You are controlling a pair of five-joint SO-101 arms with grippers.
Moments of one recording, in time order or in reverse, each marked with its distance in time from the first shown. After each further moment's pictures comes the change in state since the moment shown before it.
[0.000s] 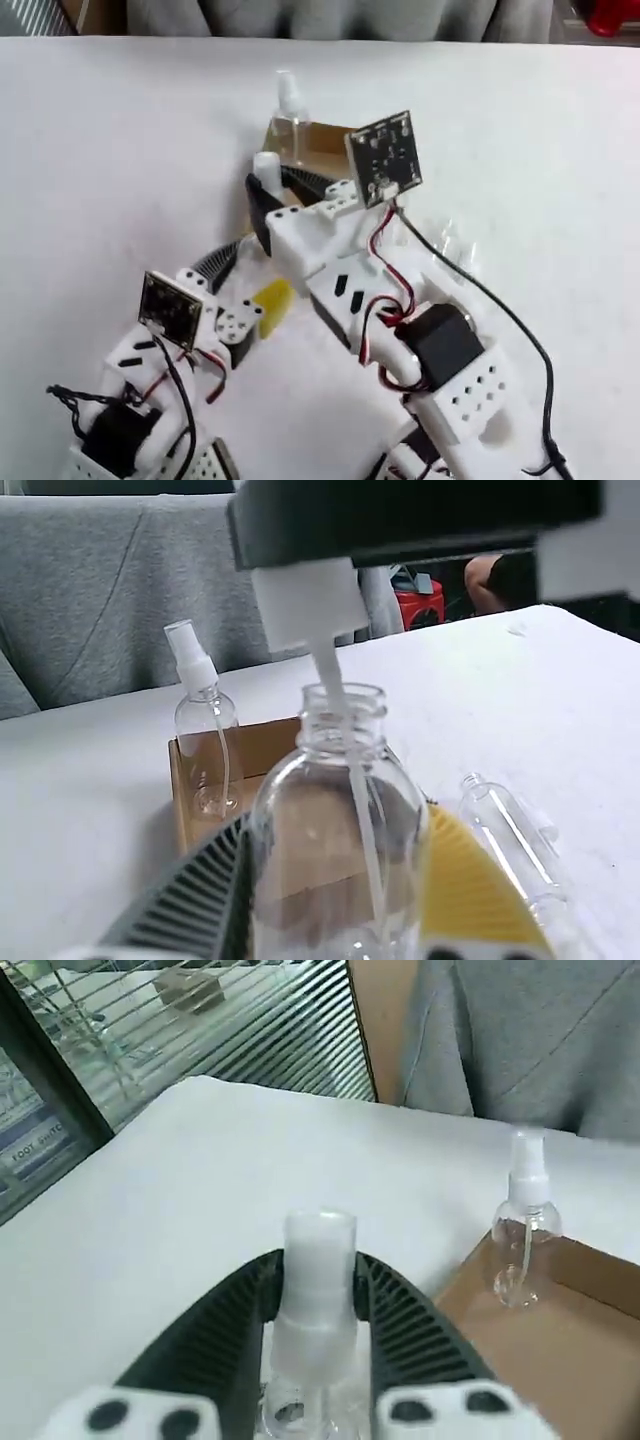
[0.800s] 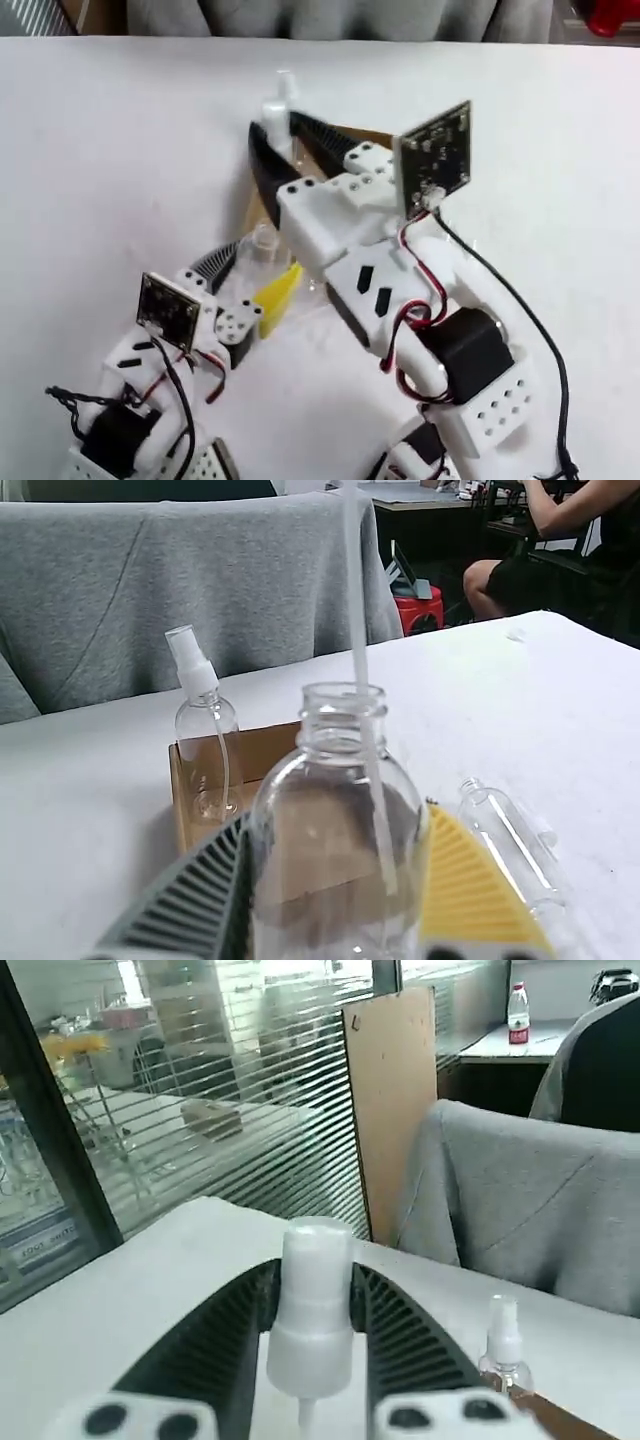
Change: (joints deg) left arm 0.1 0.0 -0.1 0.0 0.2; right arm 1.1 1.7 -11.1 -3.6 5.2
